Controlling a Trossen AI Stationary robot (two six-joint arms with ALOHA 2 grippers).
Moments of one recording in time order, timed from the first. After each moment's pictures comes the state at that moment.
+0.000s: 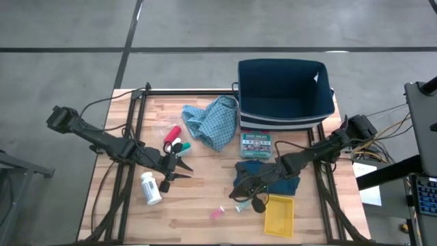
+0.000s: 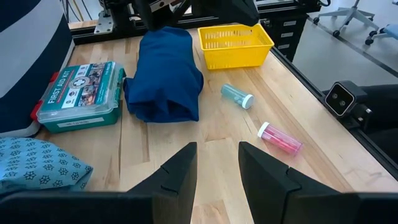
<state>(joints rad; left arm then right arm) -0.37 1.02 0.52 0.05 -0.12 -0.03 0.40 1.59 0.88 0.35 -0.05 0.26</state>
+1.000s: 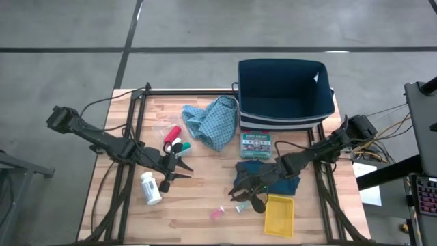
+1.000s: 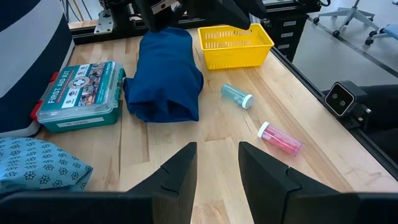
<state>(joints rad) -0.37 1.02 0.52 0.05 -0.12 -0.03 0.40 1.59 0.88 0.35 -0.05 0.32</state>
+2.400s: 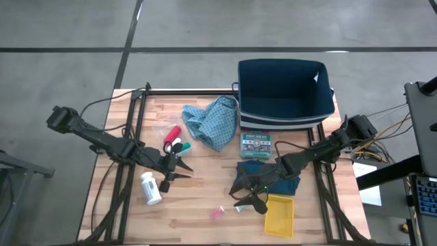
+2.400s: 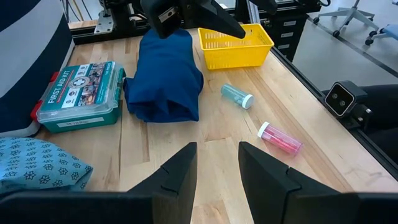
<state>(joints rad) -0.37 1.02 0.52 0.05 -0.12 -0.03 0.40 1.59 0.87 0.34 -0.11 0.38</state>
